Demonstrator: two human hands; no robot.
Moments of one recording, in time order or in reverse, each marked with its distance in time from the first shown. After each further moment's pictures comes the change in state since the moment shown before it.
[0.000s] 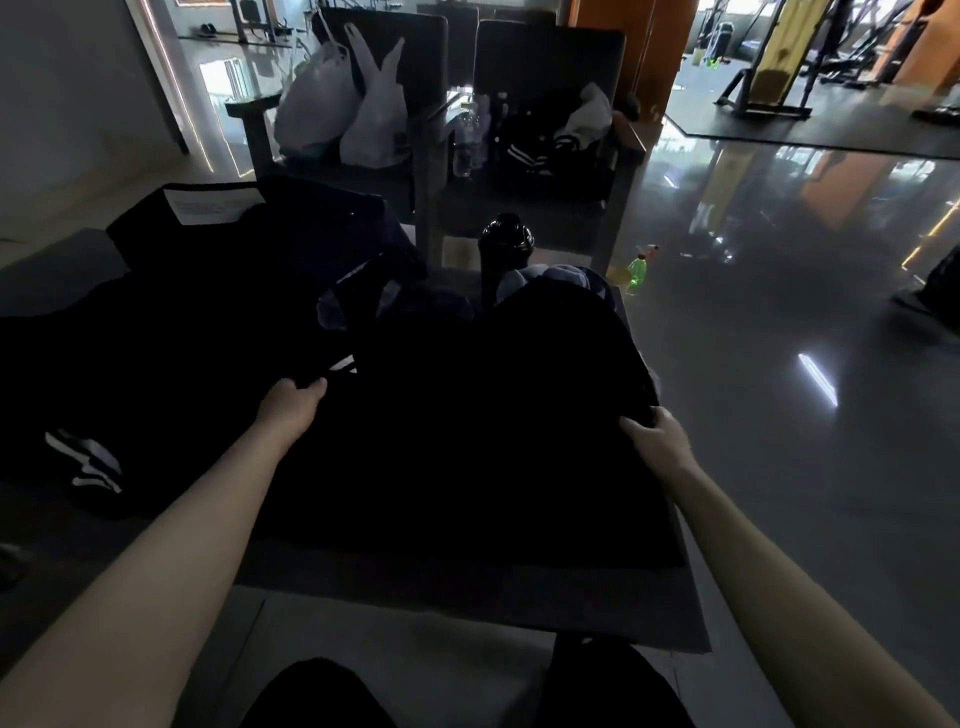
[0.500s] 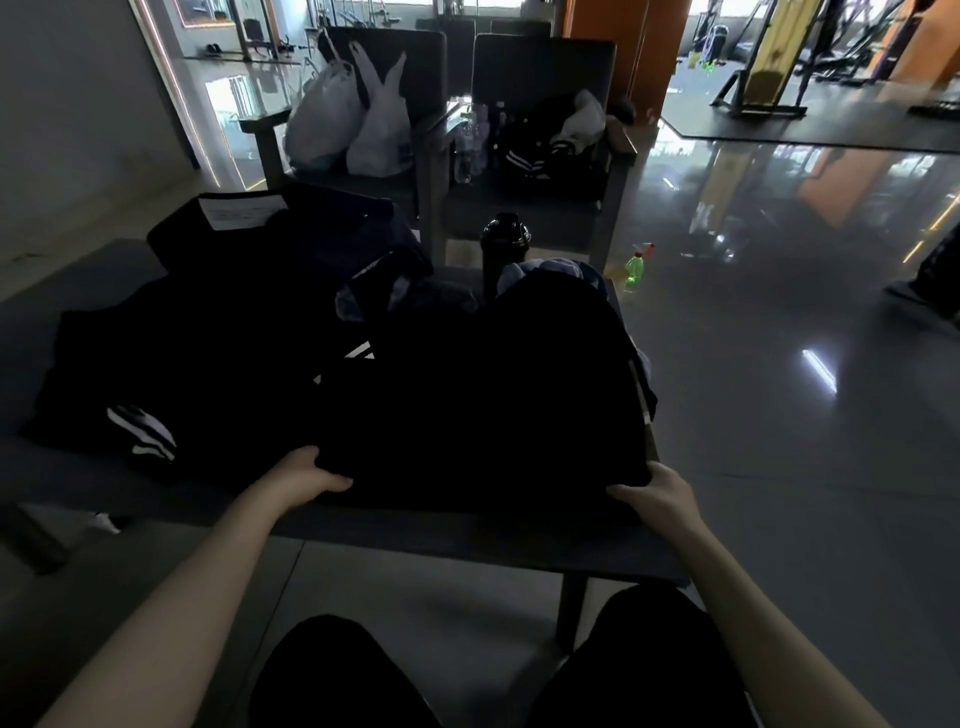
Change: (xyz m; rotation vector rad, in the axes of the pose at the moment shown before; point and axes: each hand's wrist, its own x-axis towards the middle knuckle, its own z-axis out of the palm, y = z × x) left_hand -0.080 -0.069 -0.020 0.324 -0.268 0.025; right_hand -0.102 0.050 -0.008 -0.250 -0.049 0.039
